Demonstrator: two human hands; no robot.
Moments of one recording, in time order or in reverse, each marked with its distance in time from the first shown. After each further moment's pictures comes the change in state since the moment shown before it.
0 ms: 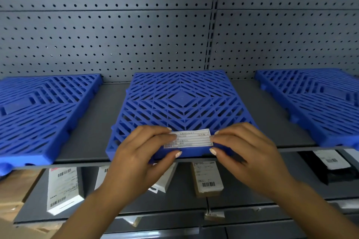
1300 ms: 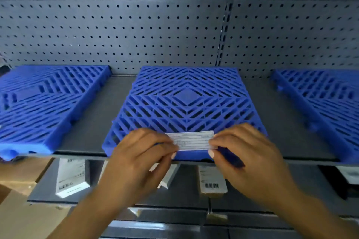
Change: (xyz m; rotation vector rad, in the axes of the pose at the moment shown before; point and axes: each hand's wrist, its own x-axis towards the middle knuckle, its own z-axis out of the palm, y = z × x) left_hand 0.001 0.011 -0.001 0.091 -0.010 0.071; right_hand 0.010 0.001 0.004 0.057 -0.114 0.089
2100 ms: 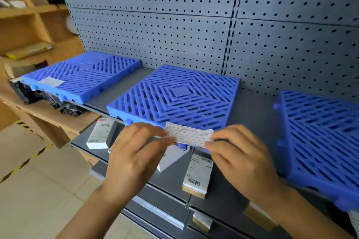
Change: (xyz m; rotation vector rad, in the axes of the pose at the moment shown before) left_hand 0.019 0.146 0.035 0.433 0.201 -0.210; right_hand -0.030 0.087 -0.058 0.239 0.162 -0.453
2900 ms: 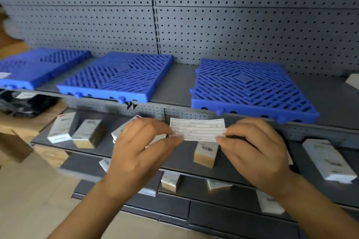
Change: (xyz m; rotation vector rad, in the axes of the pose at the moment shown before) left_hand -0.016 0.186 -0.018 -0.231 0.077 0.272; right_hand -0.131 -0.051 -0.185 -0.260 0.148 -0.050
